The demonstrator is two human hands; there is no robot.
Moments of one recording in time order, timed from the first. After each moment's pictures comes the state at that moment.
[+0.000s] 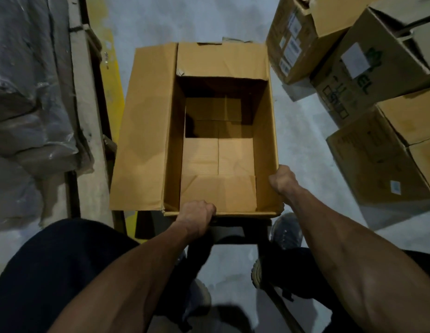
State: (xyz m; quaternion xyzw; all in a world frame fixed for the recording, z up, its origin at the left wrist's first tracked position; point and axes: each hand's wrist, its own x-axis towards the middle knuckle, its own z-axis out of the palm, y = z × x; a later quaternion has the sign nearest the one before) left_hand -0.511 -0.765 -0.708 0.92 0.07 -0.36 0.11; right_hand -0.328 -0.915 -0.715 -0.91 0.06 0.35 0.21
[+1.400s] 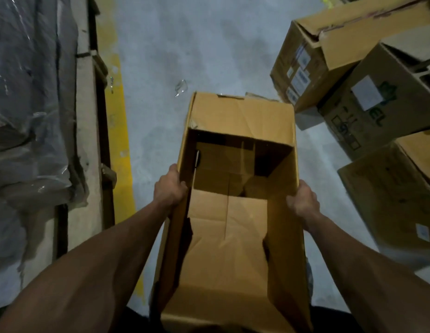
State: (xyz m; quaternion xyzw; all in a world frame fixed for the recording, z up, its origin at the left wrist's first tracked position) left_hand -0.427 -0.631 -0.739 0.86 0.40 -0.11 0.29; right_hand -0.284 -0.902 -0.723 -0.94 0.04 0.26 0.22
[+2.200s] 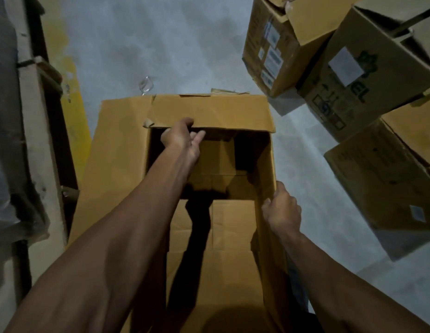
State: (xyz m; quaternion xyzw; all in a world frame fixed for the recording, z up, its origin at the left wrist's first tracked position) left_hand -0.254 -0.675 -0.689 0.27 0.52 0.14 0.79; right_hand -0.296 -0.905 -0.734 -0.96 0.03 0.21 0.19
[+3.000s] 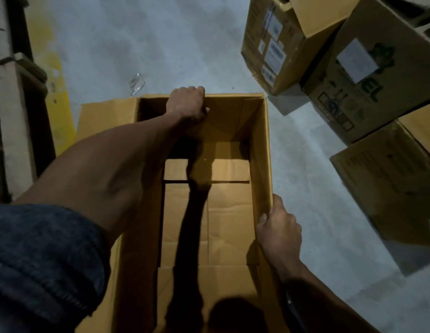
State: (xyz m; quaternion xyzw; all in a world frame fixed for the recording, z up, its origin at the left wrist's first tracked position) left_hand -0.144 -0.624 -0.737 0.98 0.14 -0.11 0.02; right_hand -0.296 -0.898 -0.734 -0.96 0.01 0.22 0.18
